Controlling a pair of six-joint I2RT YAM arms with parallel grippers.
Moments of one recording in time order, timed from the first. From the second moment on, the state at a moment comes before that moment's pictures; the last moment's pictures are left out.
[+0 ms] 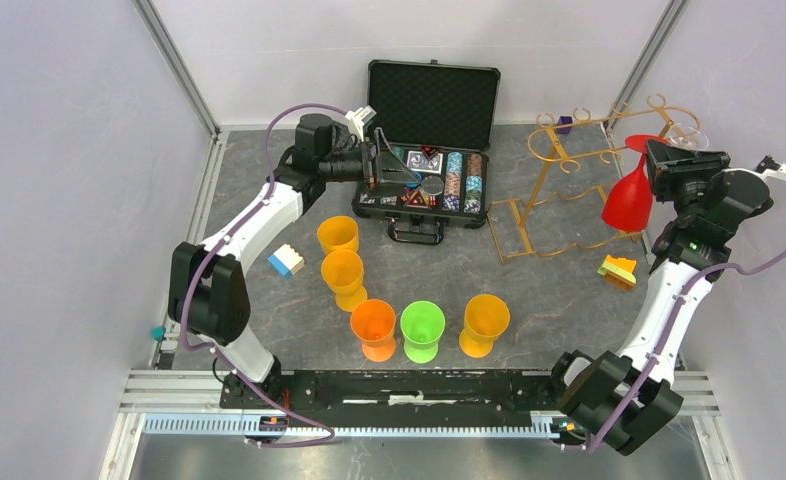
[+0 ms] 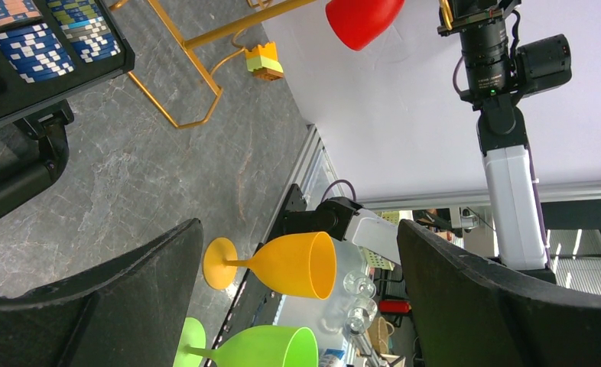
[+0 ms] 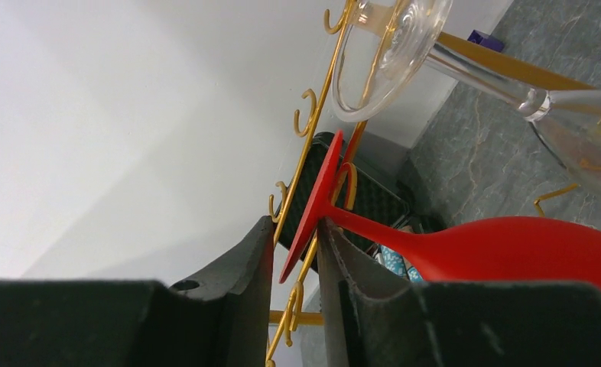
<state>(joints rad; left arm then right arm) -0.36 1.66 1.34 -0.05 0.98 -0.81 -0.66 1.07 1.02 -0.01 -0.50 1.20</state>
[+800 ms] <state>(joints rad) -0.36 1.66 1.34 -0.05 0.98 -0.81 -0.66 0.99 0.94 0.02 -0.64 1.25</state>
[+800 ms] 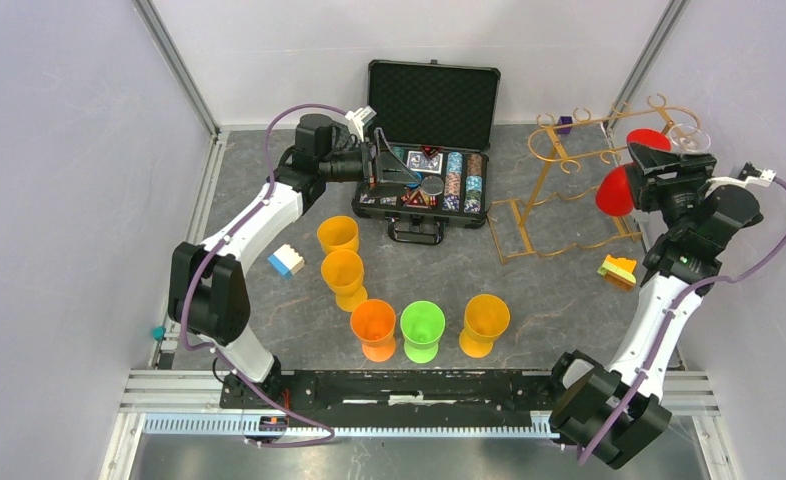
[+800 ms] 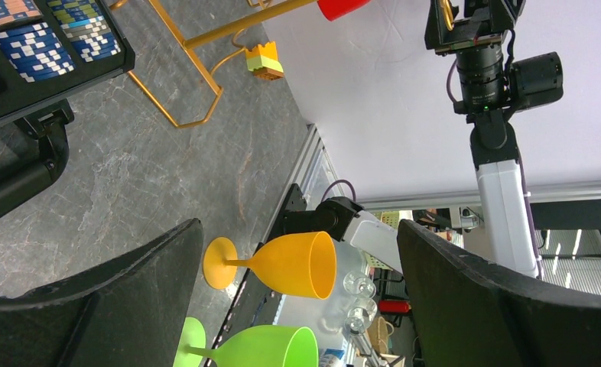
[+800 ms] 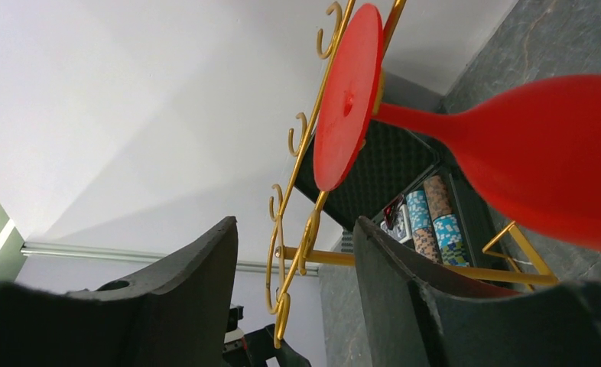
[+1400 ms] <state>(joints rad) -0.37 1.65 1.39 -0.37 0.87 -0.65 -0.65 0.82 0.88 -0.17 -0.75 1.12</state>
